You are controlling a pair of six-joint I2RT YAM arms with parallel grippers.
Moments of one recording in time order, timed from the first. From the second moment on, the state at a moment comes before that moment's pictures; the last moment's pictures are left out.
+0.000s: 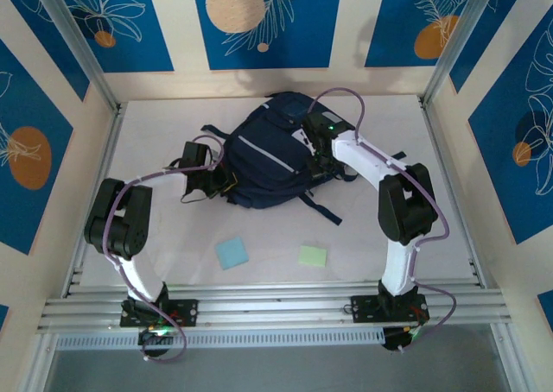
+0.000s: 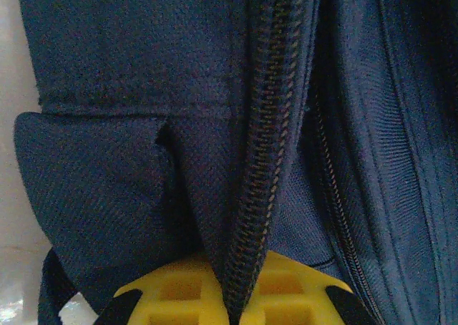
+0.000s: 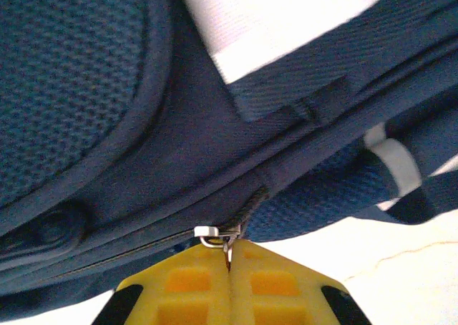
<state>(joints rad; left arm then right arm) -0.25 1.77 0.96 -0.12 0.47 -0.77 0.44 1.91 1.55 -0.96 0.22 0.10</state>
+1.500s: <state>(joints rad) -0.26 1.71 0.94 -0.04 0.53 -0.81 0.56 1.86 1.46 -0.71 -0.10 0.42</state>
